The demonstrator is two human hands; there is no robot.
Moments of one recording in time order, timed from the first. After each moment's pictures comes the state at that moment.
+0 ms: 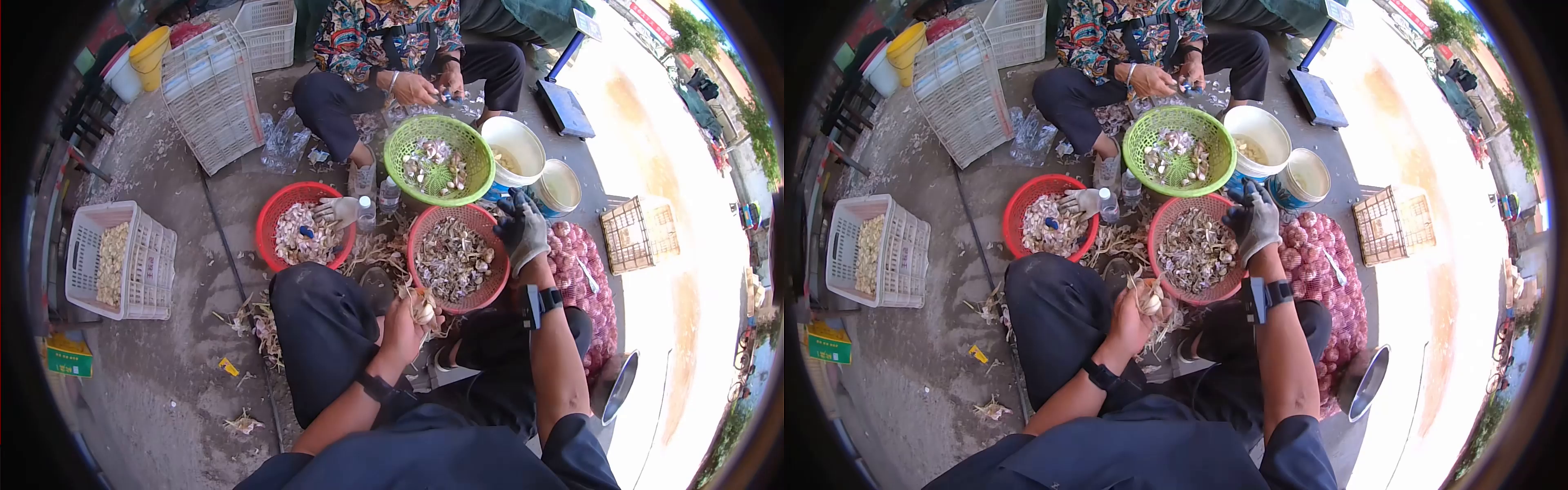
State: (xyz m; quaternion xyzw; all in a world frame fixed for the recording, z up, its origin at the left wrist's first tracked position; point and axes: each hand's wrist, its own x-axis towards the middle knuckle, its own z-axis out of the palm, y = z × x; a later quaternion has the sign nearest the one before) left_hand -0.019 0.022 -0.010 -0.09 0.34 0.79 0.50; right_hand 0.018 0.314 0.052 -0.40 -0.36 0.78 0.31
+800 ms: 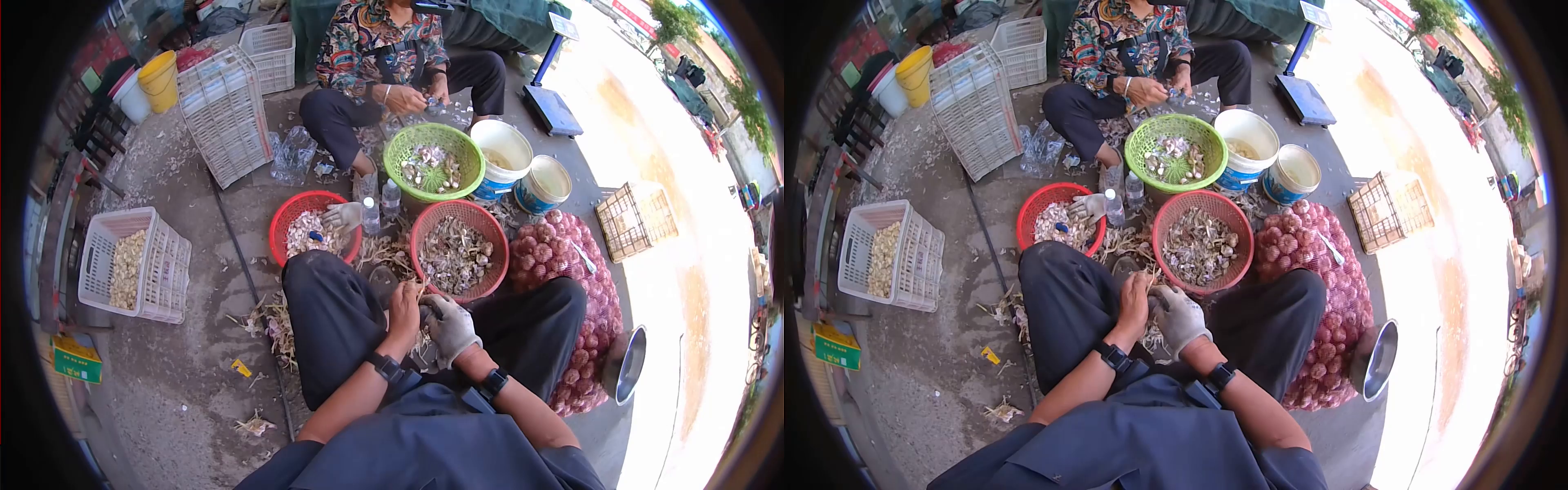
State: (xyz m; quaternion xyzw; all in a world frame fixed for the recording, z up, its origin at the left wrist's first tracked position) left_hand -0.005 0.001 -0.035 0.12 0.67 0.67 0.29; right_hand 0.103 0.067 0.033 -0.28 -0.87 0.39 0.12
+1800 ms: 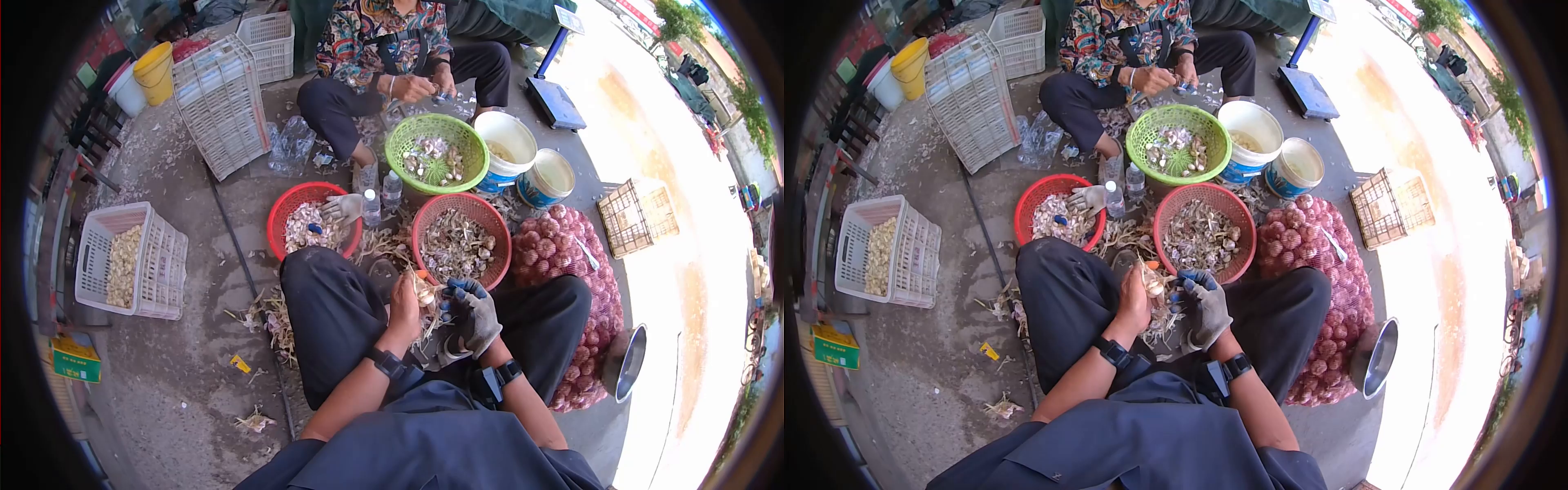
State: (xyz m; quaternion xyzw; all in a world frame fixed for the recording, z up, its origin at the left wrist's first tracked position) left_hand -0.010 0.007 -0.011 -0.04 0.47 0.76 0.44; right_hand 0.112 0.102 0.016 -0.35 -0.31 0.86 0.20
